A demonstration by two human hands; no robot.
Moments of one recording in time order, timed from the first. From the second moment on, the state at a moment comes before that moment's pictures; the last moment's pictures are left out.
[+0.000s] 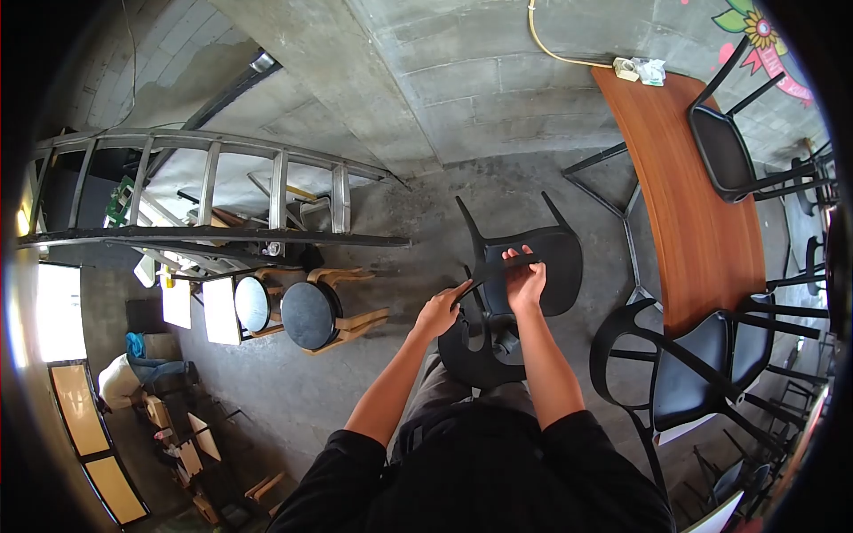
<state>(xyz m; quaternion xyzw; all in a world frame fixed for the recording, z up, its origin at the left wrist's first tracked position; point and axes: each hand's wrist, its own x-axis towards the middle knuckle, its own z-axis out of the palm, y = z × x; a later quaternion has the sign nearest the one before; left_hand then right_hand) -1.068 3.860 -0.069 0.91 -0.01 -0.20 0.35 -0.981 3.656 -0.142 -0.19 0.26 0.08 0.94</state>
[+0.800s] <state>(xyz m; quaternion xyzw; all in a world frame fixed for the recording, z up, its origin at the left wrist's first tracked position) -0.944 3.823 -0.009 0.39 0.27 -0.09 0.88 -1.172 3.609 0.067 -0.20 0.22 0.12 0.95</state>
